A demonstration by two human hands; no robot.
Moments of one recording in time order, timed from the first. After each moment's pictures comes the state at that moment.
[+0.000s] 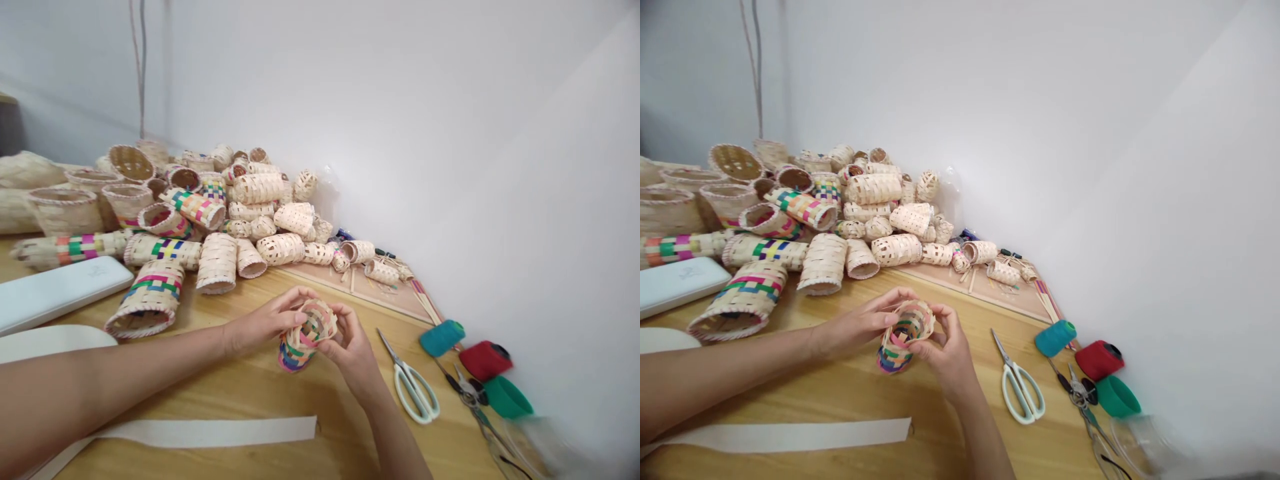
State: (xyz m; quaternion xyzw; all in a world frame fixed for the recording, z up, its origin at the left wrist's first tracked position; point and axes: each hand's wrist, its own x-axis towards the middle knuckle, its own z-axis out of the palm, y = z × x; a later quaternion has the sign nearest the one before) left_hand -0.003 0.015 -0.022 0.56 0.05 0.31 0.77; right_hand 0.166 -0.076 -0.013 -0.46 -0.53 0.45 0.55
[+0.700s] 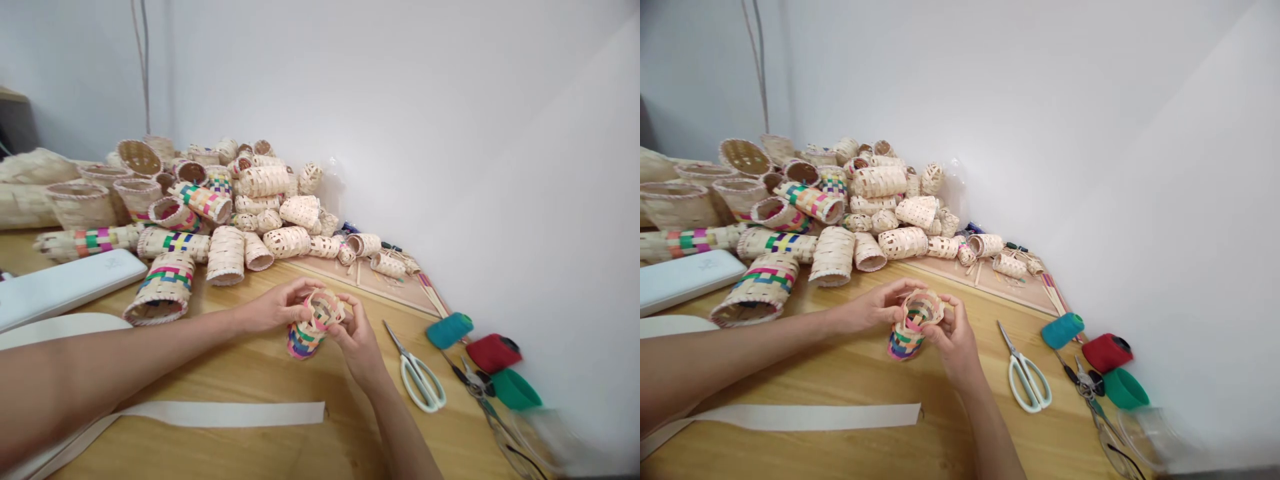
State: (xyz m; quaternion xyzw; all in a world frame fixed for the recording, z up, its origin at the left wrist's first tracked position) left_hand -0.008 0.032 -0.024 0.66 0.05 0.29 0.69; right_hand 0.163 -0.073 -0.019 -0.47 -0.53 0.43 0.55
